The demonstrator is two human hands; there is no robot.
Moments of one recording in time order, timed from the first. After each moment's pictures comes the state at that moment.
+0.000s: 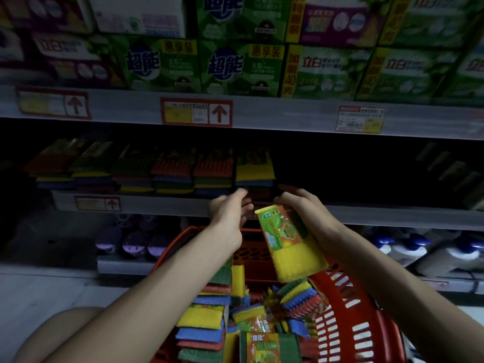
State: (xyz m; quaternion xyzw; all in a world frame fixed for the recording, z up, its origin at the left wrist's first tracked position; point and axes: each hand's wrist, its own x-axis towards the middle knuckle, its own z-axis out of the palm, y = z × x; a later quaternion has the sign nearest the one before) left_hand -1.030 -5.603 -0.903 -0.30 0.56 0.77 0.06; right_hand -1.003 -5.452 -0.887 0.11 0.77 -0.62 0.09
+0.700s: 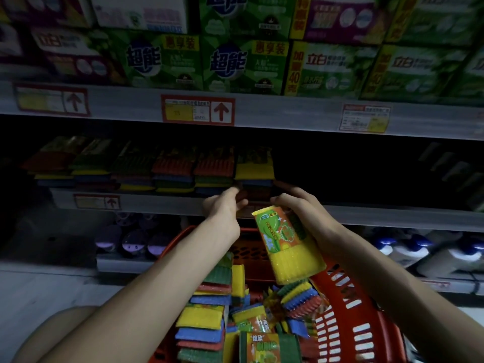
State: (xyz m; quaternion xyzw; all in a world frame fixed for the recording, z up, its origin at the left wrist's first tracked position) left_hand -1.050 -5.611 -0.909 -0.37 0.51 0.77 0.04; right_hand -1.007 -5.455 -0.891 0.09 0.78 -0.62 0.10
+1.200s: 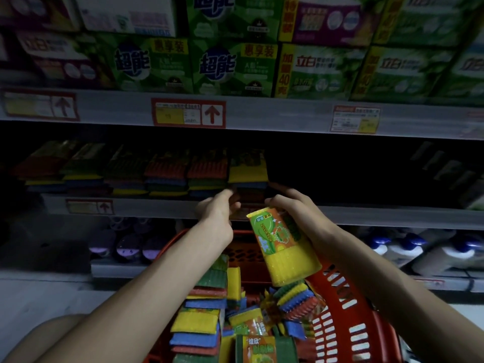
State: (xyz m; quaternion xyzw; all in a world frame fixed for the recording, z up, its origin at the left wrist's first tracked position) left_hand -1.045 -5.612 -0.904 -0.36 0.52 0.77 0.05; right_hand -1.006 -5.452 -0.887 0.09 0.78 -0.61 0.11
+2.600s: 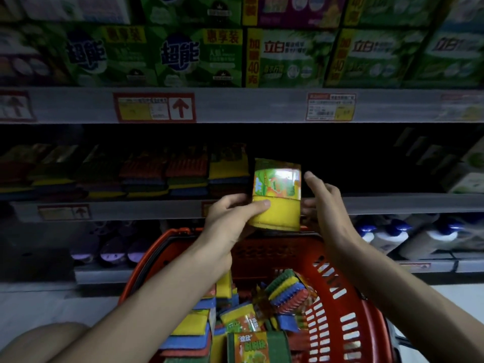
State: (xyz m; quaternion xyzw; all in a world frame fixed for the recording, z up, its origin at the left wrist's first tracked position) left_hand -0.996 -5.584 -0.895 -0.14 0.64 0.73 0.17; right_hand -0.976 -5.408 -0.891 0.19 0.71 -0.67 -0.05
